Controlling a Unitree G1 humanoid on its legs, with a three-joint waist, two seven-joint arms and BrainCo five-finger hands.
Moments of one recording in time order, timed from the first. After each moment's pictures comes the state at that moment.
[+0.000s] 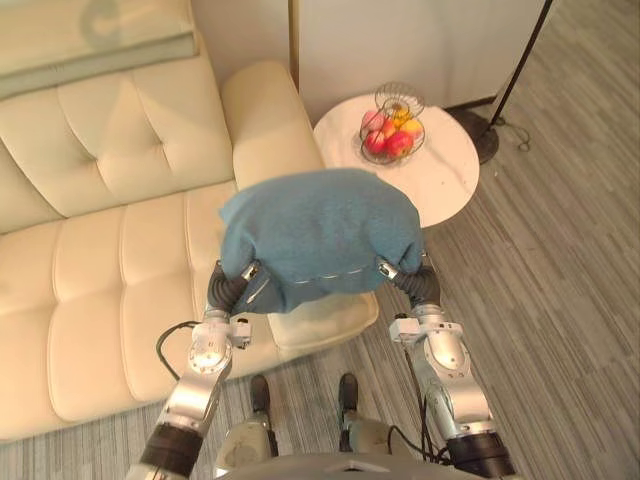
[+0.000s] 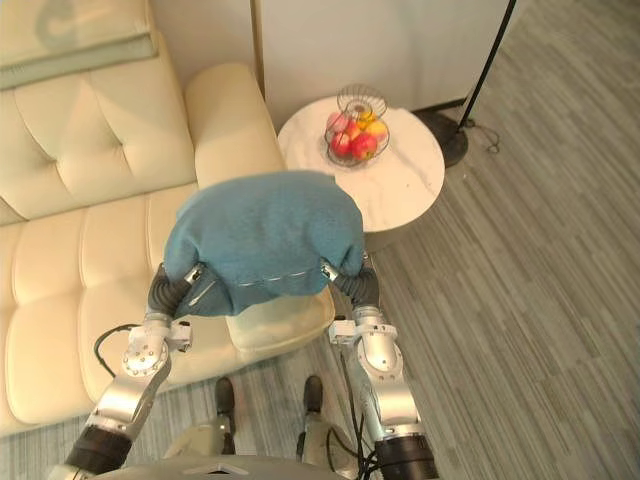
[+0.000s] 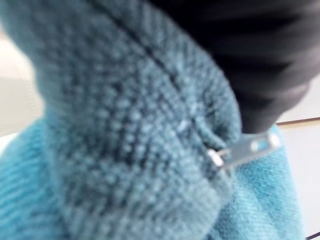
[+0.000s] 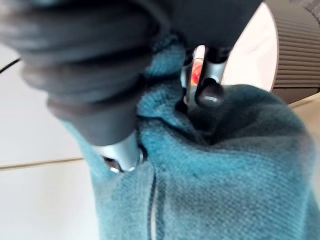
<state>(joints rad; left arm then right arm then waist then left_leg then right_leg) 0.16 0.08 -0.20 -0.14 -0.01 -0.09 0.28 0.15 -0.11 0.13 -0.25 0.19 -0.13 -0.11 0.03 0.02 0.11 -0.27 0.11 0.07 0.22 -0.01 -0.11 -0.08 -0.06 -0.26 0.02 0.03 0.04</state>
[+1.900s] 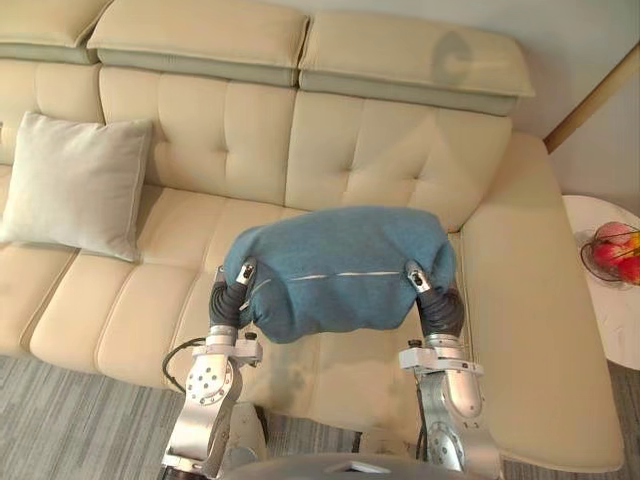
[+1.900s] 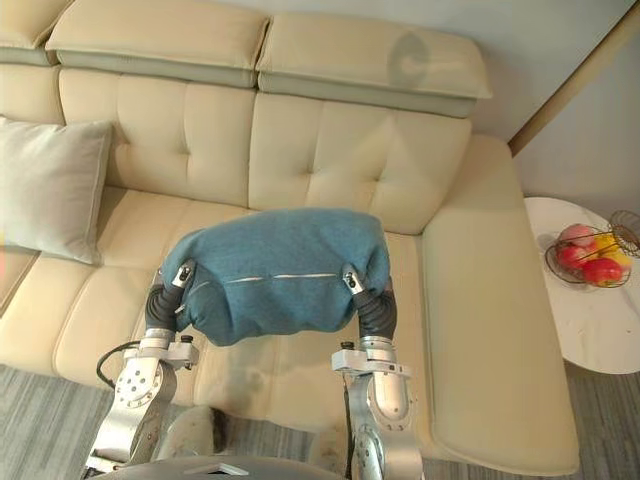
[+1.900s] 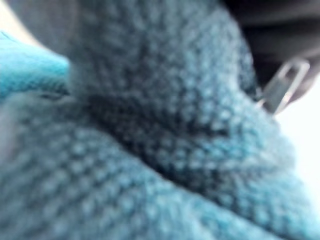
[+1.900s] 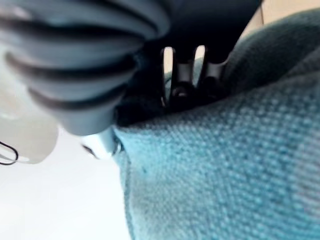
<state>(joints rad) 0.23 0.06 -0.22 -0.18 -0.14 -0.14 0.17 0.31 0.00 0.08 -0.34 0.21 -0.14 -0.09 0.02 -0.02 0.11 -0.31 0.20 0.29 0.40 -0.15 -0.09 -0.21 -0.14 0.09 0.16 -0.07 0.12</state>
